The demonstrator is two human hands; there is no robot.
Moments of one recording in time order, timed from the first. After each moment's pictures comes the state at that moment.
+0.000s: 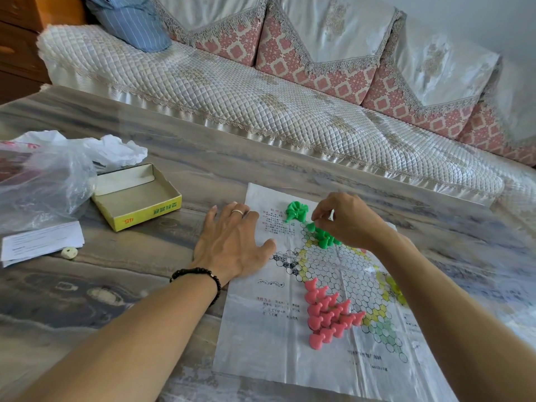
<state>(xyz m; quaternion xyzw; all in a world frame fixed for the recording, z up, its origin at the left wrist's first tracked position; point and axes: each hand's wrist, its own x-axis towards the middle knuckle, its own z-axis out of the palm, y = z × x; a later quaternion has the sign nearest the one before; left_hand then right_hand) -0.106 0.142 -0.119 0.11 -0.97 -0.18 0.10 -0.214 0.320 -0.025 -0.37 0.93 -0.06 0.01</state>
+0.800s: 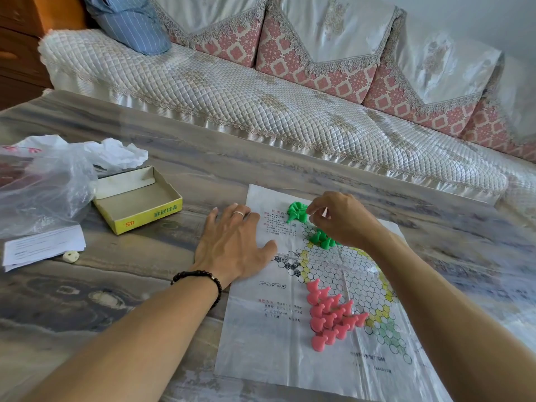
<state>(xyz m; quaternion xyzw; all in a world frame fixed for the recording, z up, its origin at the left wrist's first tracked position) -0.105 0.142 -0.118 0.11 -0.97 -0.18 0.10 -0.221 0.312 -0.037 -0.38 0.92 -0.07 -0.01</state>
